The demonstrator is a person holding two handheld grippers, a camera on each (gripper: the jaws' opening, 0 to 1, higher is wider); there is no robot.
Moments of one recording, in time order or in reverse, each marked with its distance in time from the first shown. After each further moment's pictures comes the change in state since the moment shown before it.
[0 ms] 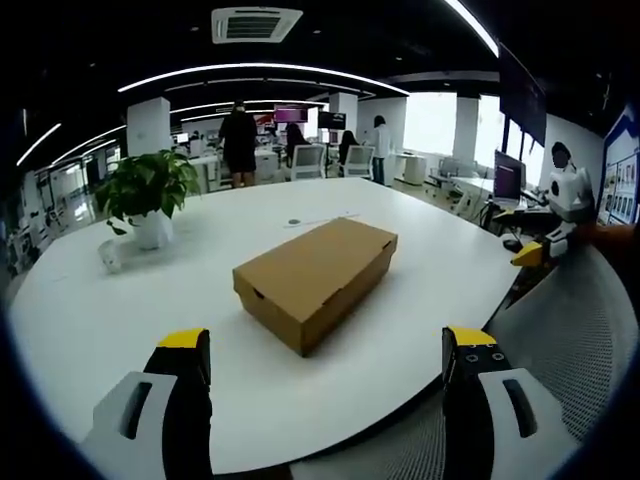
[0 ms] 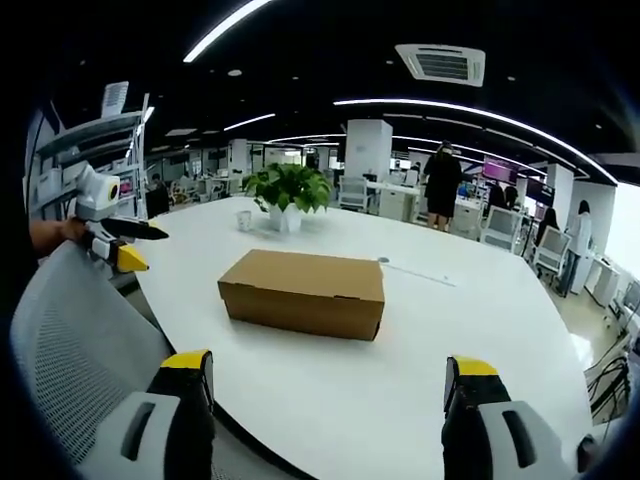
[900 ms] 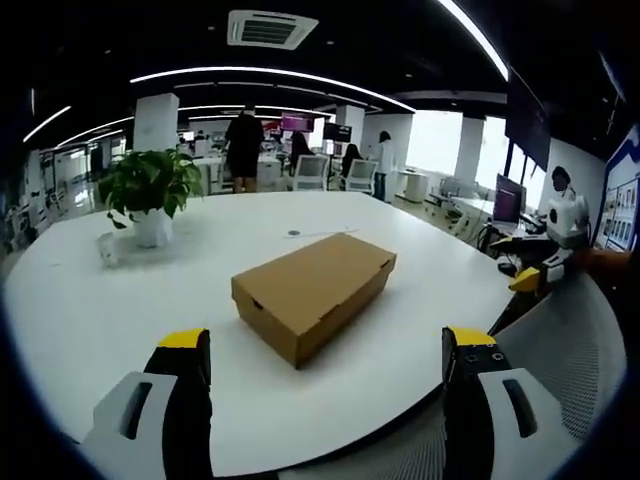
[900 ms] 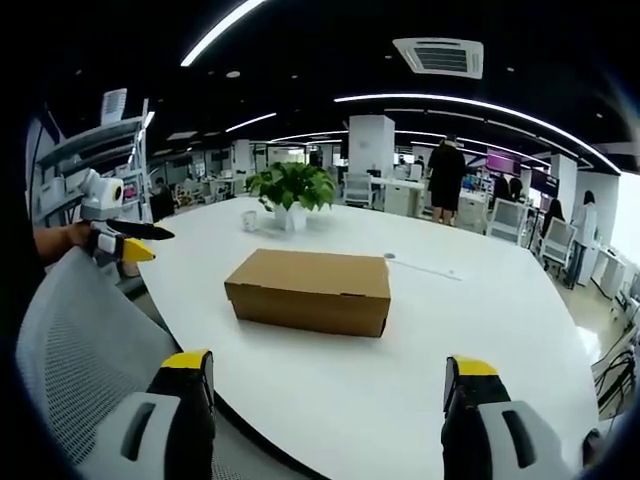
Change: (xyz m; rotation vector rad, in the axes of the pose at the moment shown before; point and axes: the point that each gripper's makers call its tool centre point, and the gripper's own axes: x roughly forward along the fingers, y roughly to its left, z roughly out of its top) left arm -0.001 0.005 0.015 -0.072 -0.053 -0.013; right arm -0.002 0.001 0.001 0.027 0.014 0.034
